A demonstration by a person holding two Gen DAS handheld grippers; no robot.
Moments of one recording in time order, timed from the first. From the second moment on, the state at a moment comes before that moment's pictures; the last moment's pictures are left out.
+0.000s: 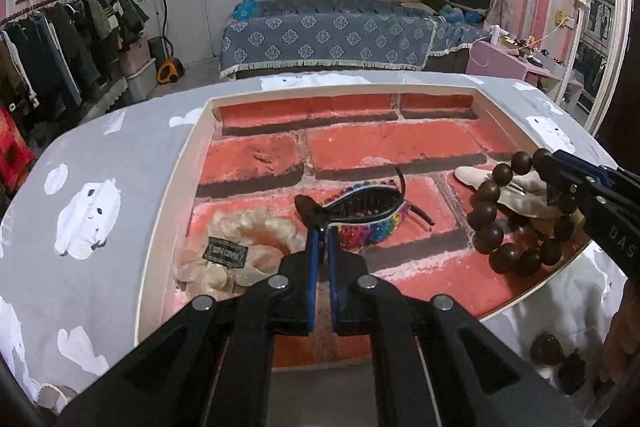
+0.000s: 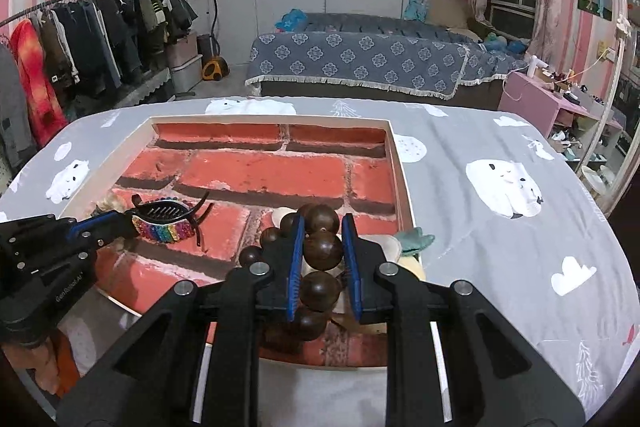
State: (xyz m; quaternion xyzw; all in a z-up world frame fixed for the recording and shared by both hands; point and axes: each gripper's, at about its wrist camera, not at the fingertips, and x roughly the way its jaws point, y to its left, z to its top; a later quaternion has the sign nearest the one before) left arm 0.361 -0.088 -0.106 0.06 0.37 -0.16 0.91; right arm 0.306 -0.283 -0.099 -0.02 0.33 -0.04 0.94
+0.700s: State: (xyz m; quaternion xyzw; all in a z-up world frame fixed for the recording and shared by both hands) left arm 0.318 -0.052 -0.036 0.01 0.26 -0.16 0.95; right arm 0.272 -0.294 -0.051 0.00 0.26 -0.05 0.96
